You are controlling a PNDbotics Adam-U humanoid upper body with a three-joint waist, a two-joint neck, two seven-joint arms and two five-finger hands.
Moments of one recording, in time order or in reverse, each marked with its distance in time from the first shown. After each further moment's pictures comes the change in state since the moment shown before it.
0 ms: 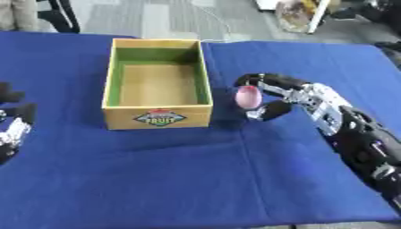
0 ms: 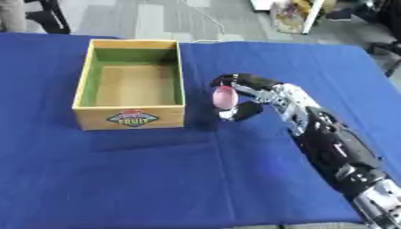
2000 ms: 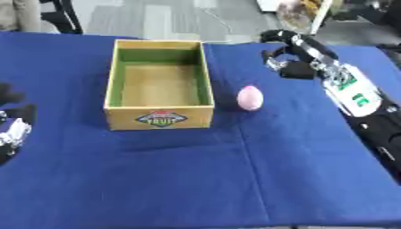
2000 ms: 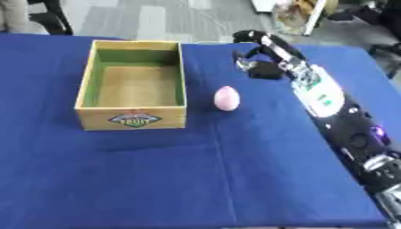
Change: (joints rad) left arm 0.003 0.000 0.000 0.000 0.000 -0.001 0.001; right arm -0.014 -0.062 -0.059 -0.064 -0.552 0.194 -0.076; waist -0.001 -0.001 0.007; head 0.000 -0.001
